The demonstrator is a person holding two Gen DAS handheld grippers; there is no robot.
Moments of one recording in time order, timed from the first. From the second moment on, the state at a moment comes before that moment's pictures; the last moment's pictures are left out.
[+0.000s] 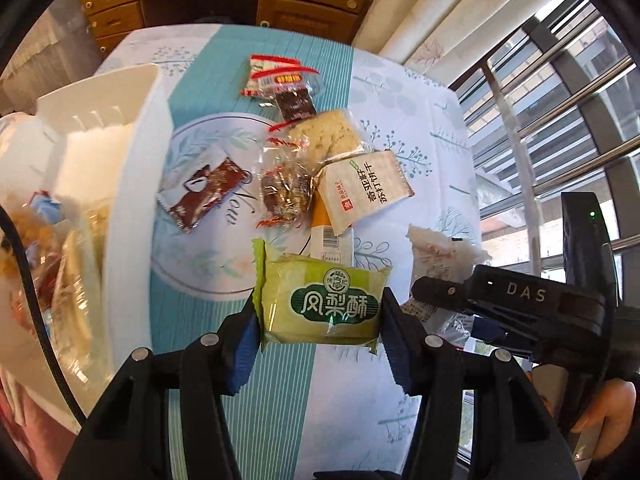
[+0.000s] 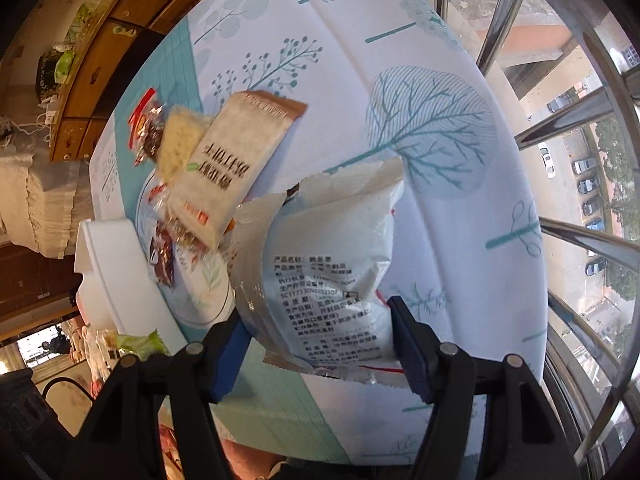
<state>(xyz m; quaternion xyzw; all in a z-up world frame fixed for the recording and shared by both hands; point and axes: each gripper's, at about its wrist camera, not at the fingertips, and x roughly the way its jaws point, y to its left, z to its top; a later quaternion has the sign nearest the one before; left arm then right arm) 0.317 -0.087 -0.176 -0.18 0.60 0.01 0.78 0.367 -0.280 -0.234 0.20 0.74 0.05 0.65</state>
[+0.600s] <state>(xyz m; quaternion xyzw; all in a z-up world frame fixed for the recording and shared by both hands) 0.246 -0.020 -0.114 -0.18 0.53 -0.01 0.83 0.304 -0.222 -0.180 0.12 0.73 0.05 0.67</state>
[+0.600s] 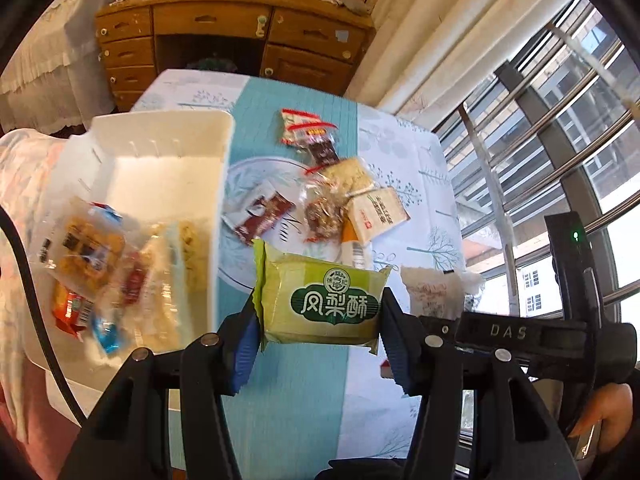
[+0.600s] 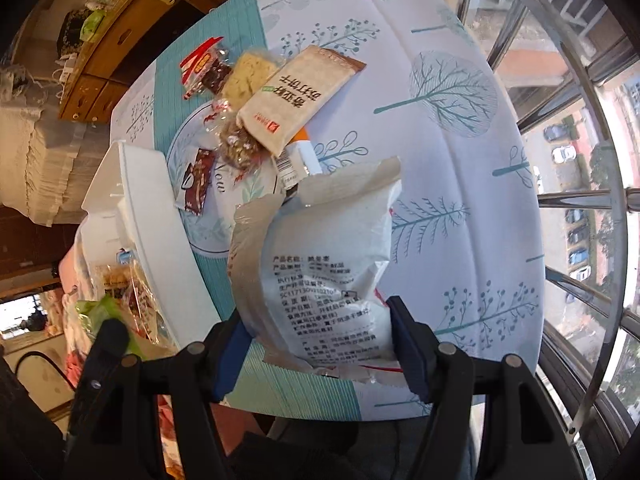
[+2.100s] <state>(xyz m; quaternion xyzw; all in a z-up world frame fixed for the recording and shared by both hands) 0.195 0.214 -0.080 -0.07 0.47 -0.06 0.88 0.239 0.007 -0.118 0.17 0.53 0.18 0.81</state>
